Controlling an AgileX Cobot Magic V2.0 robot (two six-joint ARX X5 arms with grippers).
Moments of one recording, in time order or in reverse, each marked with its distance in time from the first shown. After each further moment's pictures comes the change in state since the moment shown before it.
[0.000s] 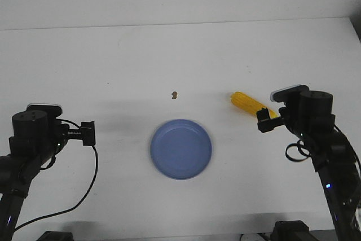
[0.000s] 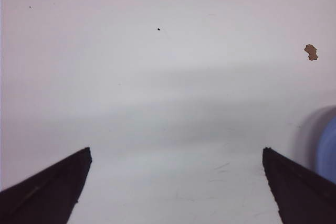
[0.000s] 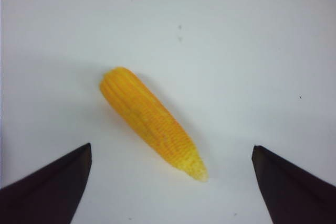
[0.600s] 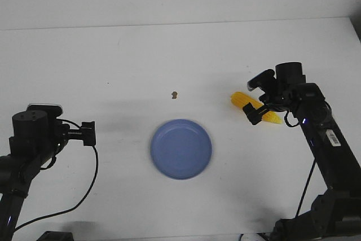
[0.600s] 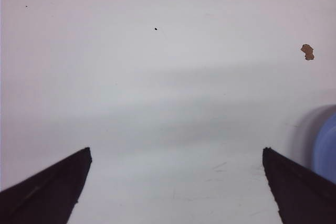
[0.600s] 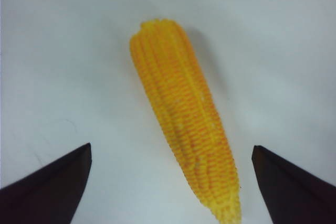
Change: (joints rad) left arm 0.000 0.000 0.000 0.000 0.013 -0.003; right arm -0.007 0.486 0.239 -0.154 -0.130 -0.277
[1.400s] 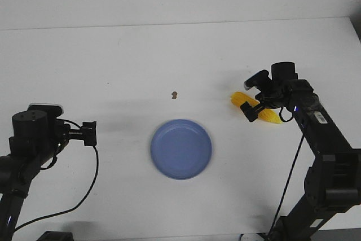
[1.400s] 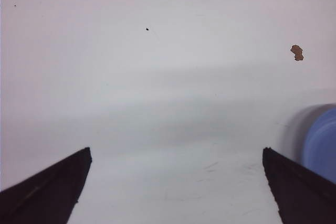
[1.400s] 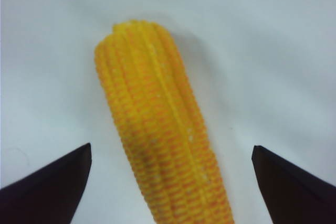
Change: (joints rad) left arm 0.000 0.000 0.000 0.003 0.026 -0.008; right arm -0.030 0.182 0.001 0.126 -0.052 -0.045
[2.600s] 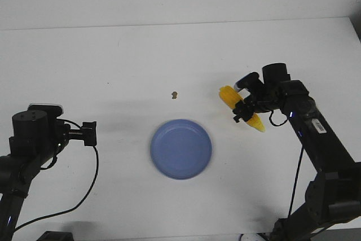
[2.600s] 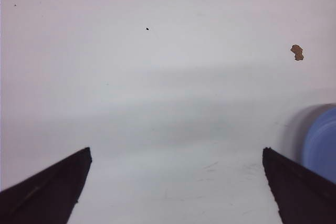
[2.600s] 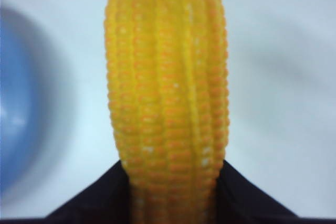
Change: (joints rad) left arm 0.000 0.000 0.000 -0.001 0.000 0.000; right arm 0.125 -0.103 0.000 -0.113 -0.186 0.093
